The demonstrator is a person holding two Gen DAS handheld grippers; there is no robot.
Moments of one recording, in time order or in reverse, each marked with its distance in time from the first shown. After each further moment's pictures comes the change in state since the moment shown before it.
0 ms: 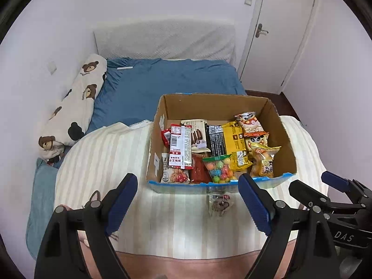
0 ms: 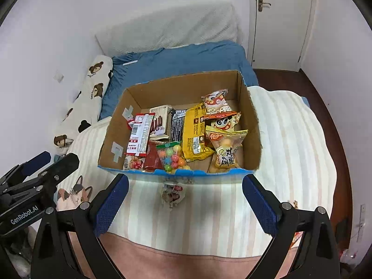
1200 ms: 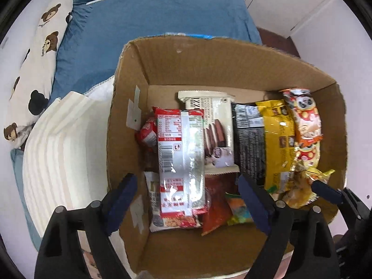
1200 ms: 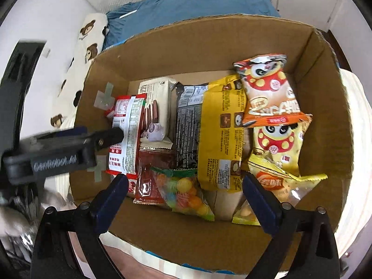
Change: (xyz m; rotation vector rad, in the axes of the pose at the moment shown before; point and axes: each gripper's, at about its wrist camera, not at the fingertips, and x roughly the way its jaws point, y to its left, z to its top) left arm 0.244 0.025 0.088 -0.003 0.505 -0.085; right arm 0.212 0.006 0.085 0.039 0.386 0.095
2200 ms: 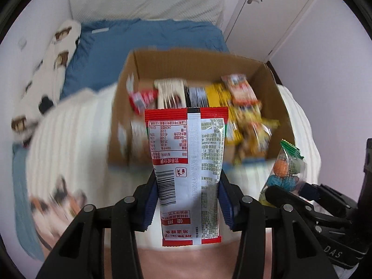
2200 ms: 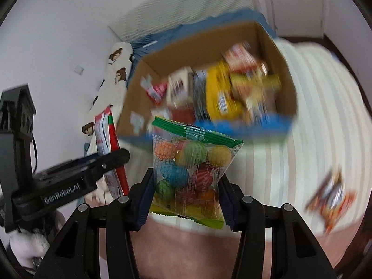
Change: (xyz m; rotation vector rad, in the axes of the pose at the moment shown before) left arm -0.102 -0.052 -0.126 0.029 -0.252 -0.030; right arm -0.107 -0.028 -0.173 -0.005 -0.238 0.143
